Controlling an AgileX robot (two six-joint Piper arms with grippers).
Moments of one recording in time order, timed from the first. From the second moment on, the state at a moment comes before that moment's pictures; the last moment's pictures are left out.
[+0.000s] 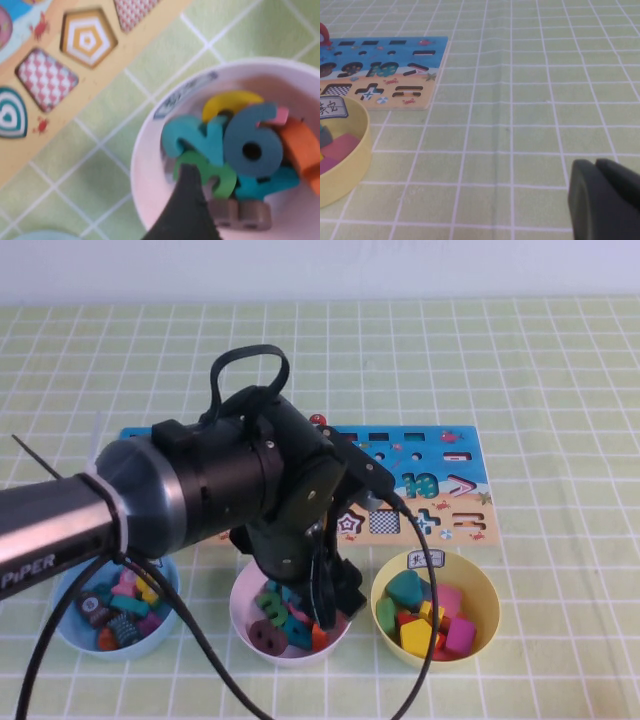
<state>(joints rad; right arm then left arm) 0.08 -0.01 0.03 0.12 0.37 0.00 -0.82 1.74 -1.29 0.23 0.95 -0.15</state>
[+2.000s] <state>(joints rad) 0.08 -0.01 0.03 0.12 0.37 0.00 -0.61 0.54 -0.29 0.24 0.33 -0.19</state>
